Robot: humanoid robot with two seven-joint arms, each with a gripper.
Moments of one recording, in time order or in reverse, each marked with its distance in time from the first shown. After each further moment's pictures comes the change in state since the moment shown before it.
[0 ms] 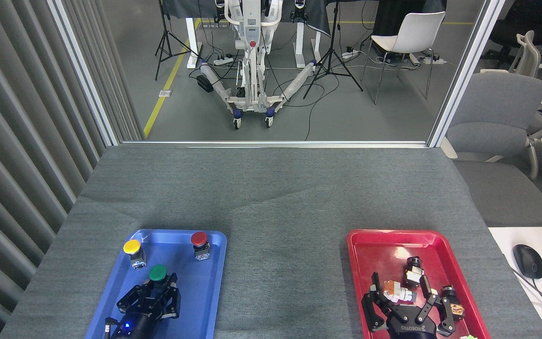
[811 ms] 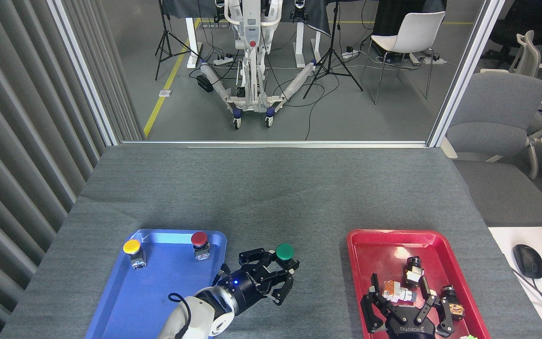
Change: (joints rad) left arm -0.340 -0.150 -0.510 0.213 -0.066 -0.214 0.024; right arm 0.001 -0.002 0.004 0.010 0.004 0.002 -0.005
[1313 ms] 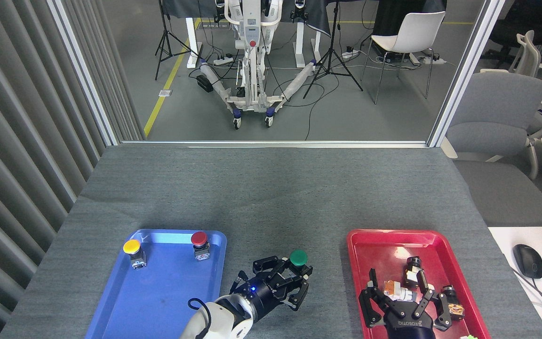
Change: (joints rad) left arm -0.021 -0.076 -0.047 0.109 0.055 0.102 0.010; right arm -0.027 -0.004 0.008 0.010 -0.002 0.000 -0.006
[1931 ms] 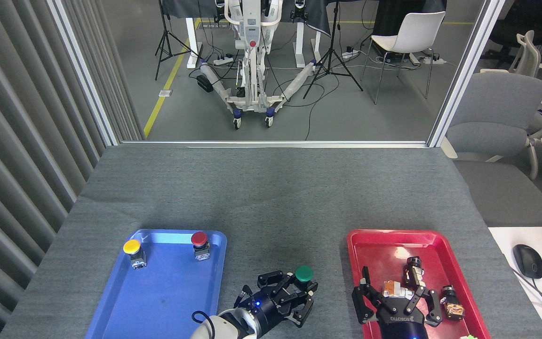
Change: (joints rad) left arm 0.043 -0.002 -0.063 -0.008 0.016 0.002 0.005; right arm -0.030 0.002 0.025 0.044 -0.001 0.024 0.007
